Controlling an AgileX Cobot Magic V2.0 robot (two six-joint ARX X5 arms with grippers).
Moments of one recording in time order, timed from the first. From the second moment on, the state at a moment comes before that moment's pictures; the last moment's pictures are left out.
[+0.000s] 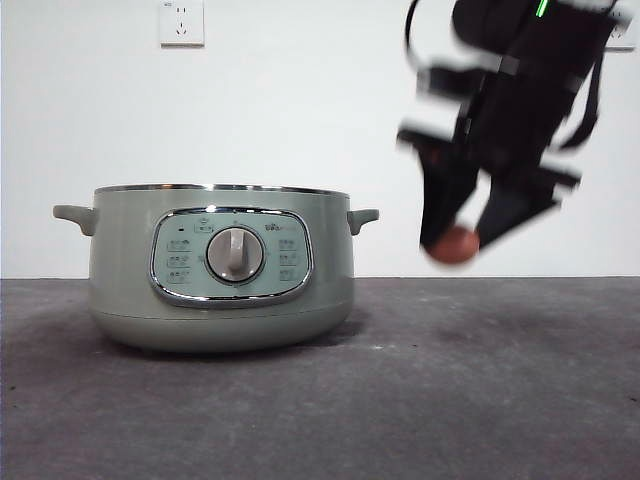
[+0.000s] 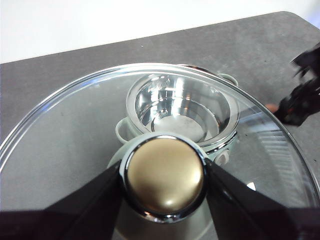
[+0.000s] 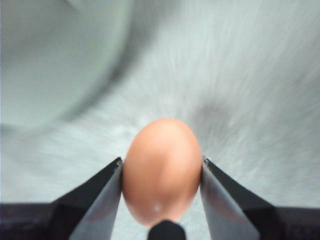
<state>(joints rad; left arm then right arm) -0.09 0.70 1.40 -1.18 0.23 0.08 0.45 1.56 1.10 -0.51 -0.10 0.08</state>
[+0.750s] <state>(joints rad) -0.09 0.70 1.40 -1.18 0.23 0.08 0.64 1.82 1.80 -0.63 -0.10 0.01</state>
